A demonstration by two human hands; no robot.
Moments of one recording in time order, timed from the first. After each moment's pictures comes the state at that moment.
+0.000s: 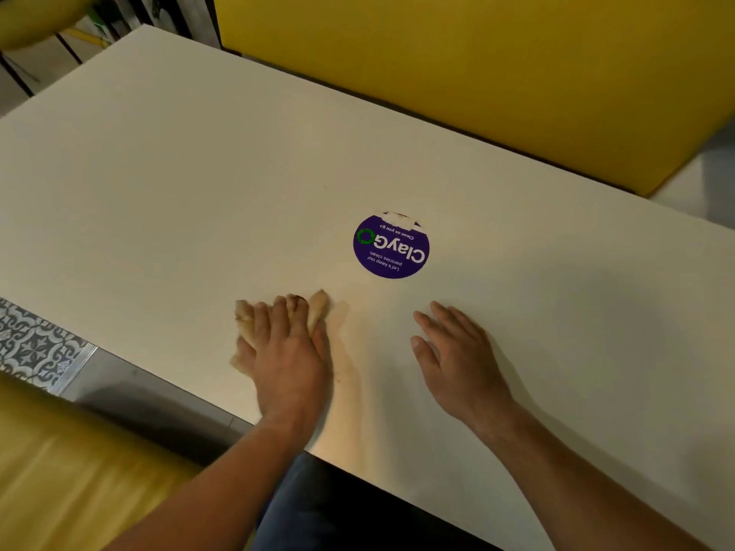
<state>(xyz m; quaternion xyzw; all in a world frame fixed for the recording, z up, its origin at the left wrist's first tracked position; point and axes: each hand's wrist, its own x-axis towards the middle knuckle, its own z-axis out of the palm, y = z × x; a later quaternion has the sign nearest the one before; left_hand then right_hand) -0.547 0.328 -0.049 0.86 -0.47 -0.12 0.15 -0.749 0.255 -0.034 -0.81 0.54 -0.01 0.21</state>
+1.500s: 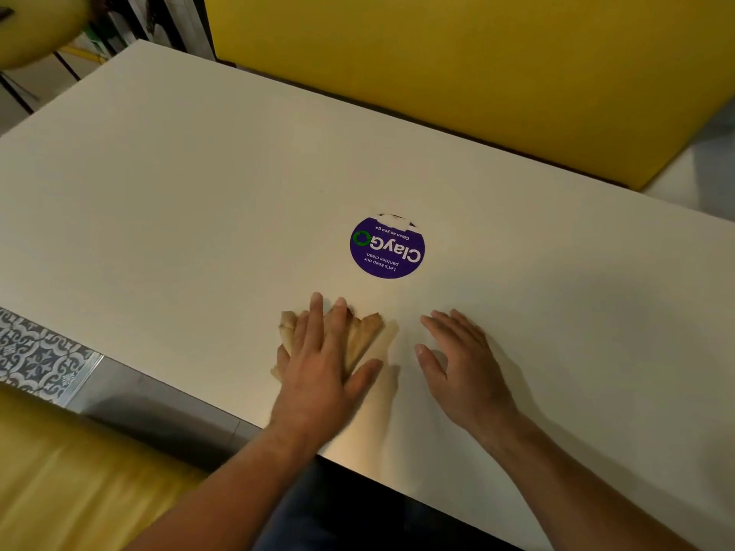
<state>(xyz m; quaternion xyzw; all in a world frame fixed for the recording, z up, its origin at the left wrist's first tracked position) -0.562 0.341 -0.031 0.76 -0.59 -0.23 0.17 -0.757 0.271 -0.029 -0.79 0.55 -0.08 0.26</state>
